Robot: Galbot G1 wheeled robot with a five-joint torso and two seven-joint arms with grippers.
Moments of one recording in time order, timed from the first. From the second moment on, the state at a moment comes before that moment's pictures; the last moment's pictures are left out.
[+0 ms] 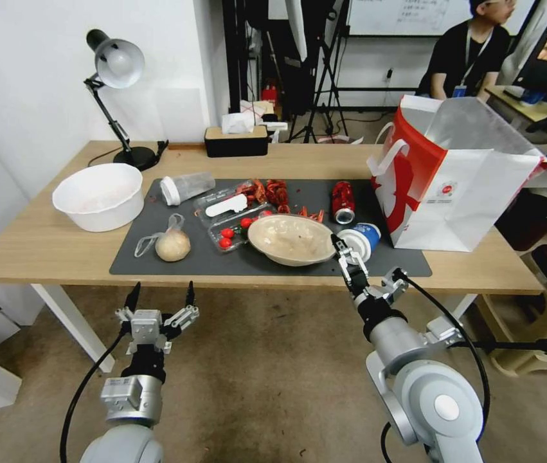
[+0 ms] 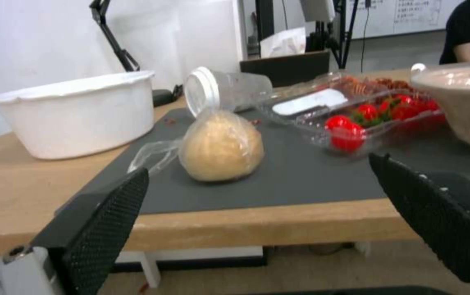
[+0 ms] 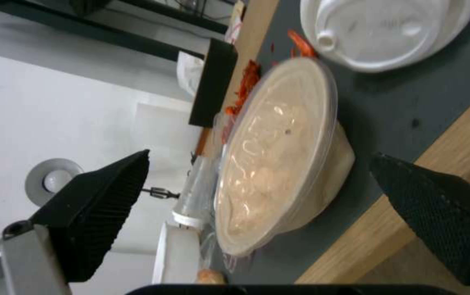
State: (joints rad) left arm 1.72 -1.46 -0.52 -2.17 -0.05 -0.09 -0.12; right arm -1.48 1.52 0.40 2.31 1.25 -0.24 0.38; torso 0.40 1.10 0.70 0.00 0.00
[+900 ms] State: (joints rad) left arm 1.71 -1.42 -0.51 -2.16 -0.06 -0.07 -0.12; right arm -1.35 1.58 0.36 2.22 1.34 -0.28 0.56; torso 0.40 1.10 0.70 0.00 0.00
